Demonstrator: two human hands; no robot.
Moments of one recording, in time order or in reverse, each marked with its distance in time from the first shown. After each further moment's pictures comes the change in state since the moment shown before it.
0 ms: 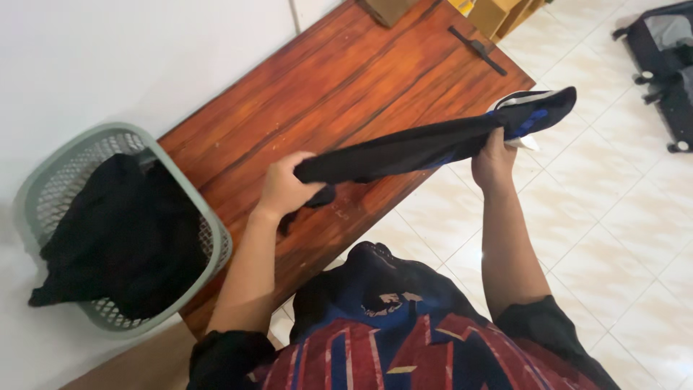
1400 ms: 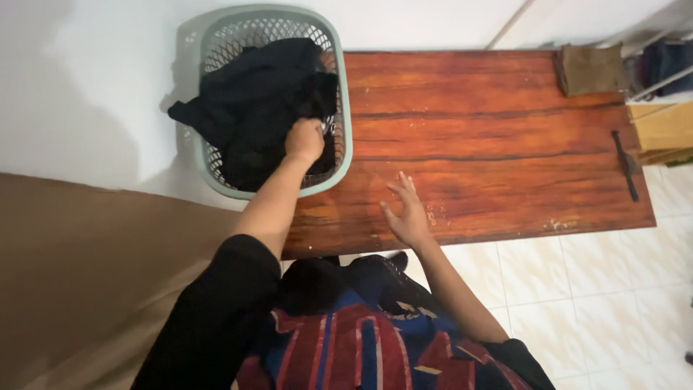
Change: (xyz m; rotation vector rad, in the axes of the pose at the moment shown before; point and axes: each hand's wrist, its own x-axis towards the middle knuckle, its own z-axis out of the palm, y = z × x) left_hand -0.140 -0.216 -0.122 0.427 0.453 -0.735; right_hand -0.236 0.164 0.238 -1.011 -1.040 -0.144
